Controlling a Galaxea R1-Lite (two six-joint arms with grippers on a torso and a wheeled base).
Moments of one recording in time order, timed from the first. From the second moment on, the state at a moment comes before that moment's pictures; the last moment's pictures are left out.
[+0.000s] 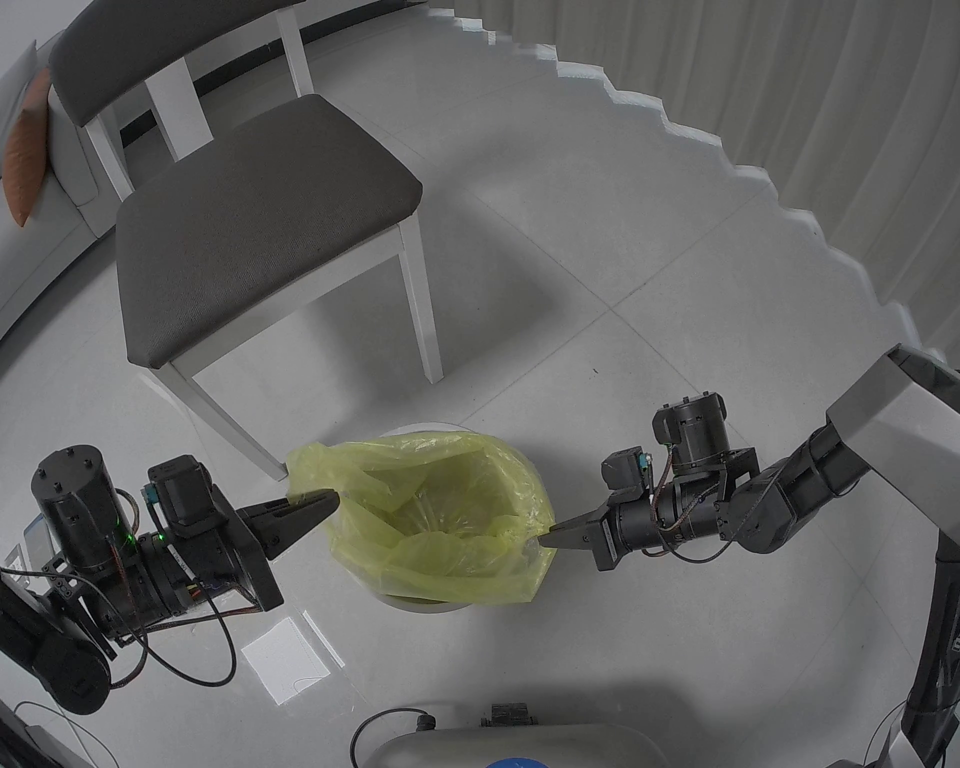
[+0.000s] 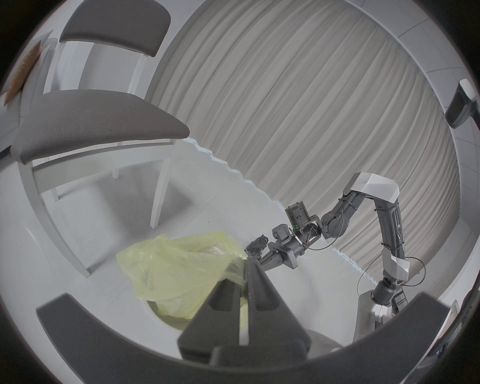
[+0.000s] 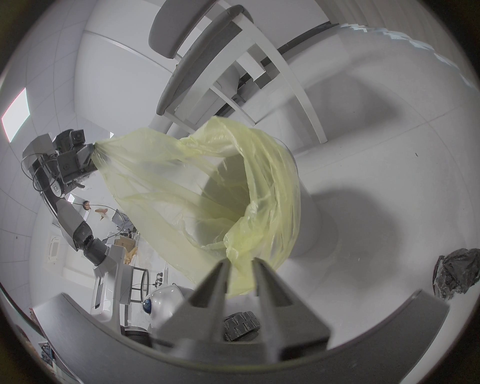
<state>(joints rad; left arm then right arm) -0.32 1.61 -0.22 -1.28 -0.51 -0.16 0.44 2.21 -1.06 -0.46 0.61 -0.05</state>
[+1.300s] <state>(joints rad) -0.39 1.67 -0.13 -1.55 -0.56 -0.22 0.44 2.28 -1.21 -0.43 0.64 -0.07</state>
